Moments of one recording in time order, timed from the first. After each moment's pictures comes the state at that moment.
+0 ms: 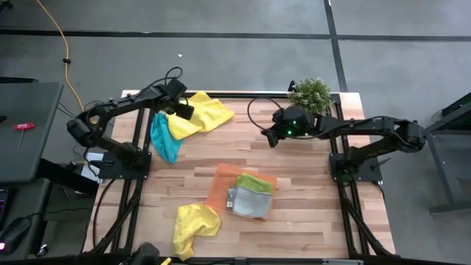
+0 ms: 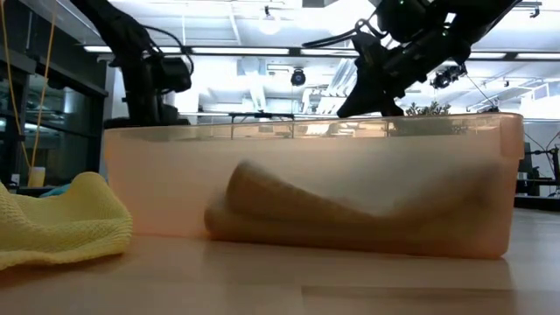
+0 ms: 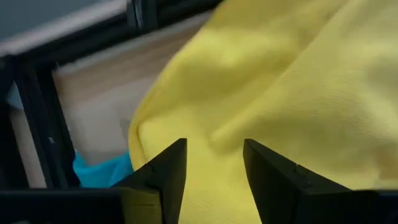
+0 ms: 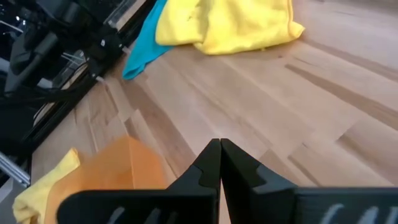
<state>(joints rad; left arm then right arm) 0.98 1.41 0.86 -0.68 -0.21 -0.34 -0.31 1.27 0.71 -0.01 -0.11 0.59</state>
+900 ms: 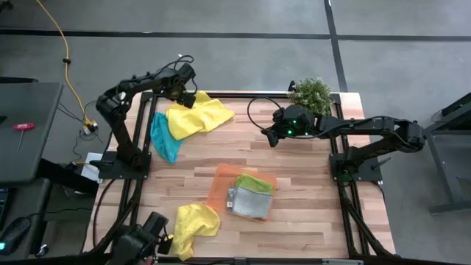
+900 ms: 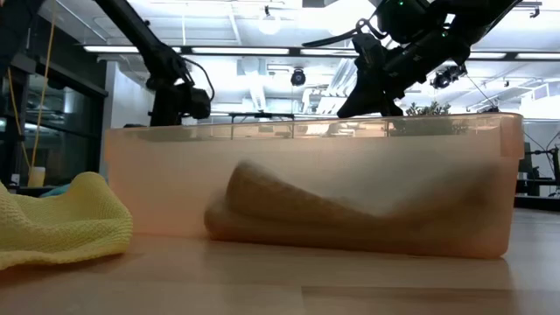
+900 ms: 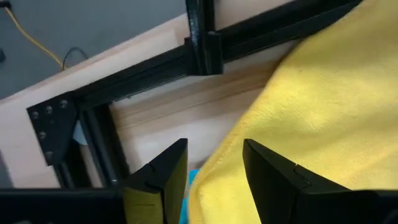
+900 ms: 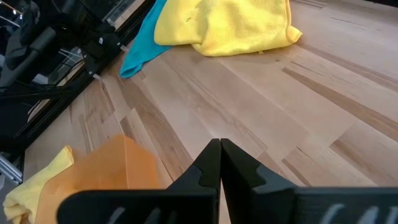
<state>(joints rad) 1.09 1.80 1.22 -0.89 -0.35 -0.25 -0.32 1.27 0.71 -0.01 -0.11 0.56</state>
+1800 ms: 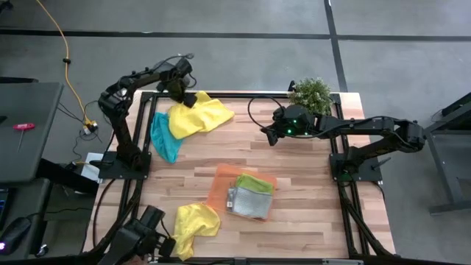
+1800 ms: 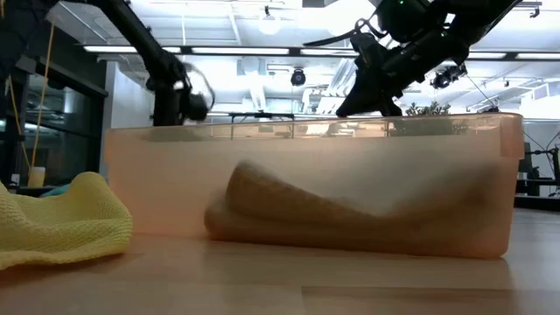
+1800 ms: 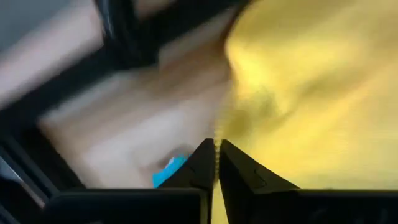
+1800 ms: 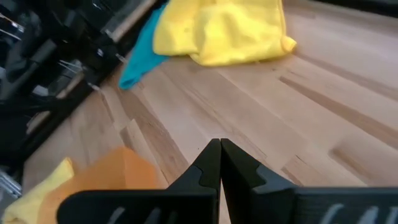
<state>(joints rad) 1.16 1.87 1.31 -0.96 -0.08 -0.04 -0.31 1.27 0.71 0.01 -0.08 0.58</state>
